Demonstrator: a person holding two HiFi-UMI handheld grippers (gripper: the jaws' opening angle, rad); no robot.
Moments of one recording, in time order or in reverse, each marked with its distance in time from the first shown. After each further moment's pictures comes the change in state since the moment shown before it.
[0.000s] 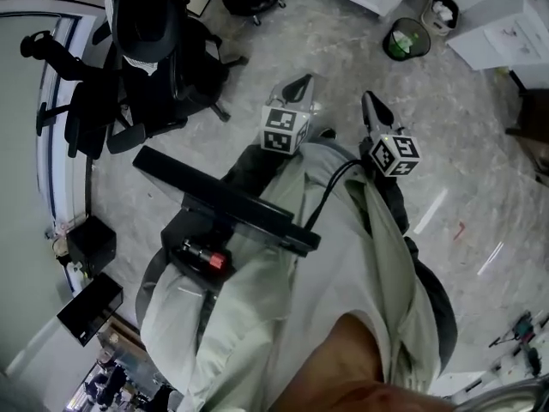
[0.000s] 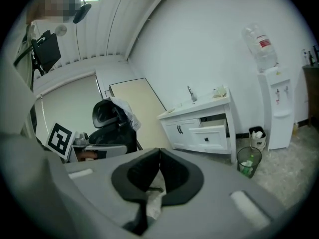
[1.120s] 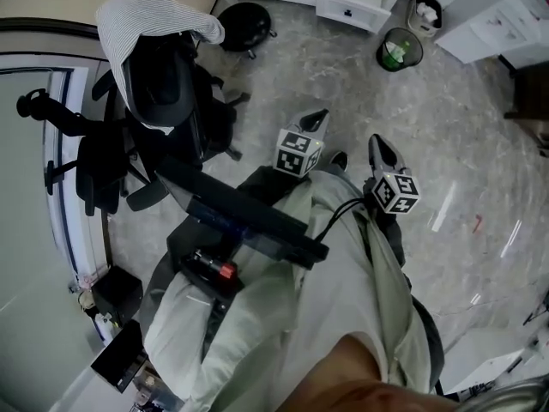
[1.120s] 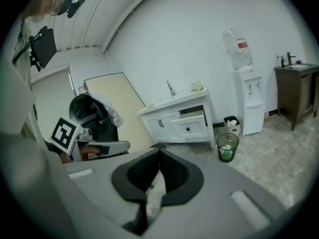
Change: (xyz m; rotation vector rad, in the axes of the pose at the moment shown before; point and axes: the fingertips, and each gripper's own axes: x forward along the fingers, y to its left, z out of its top) left arm 0.028 0.014 -0.021 0.006 0.174 -0.296; right arm -0.001 0.018 -0.038 0.122 0.048 -0.272
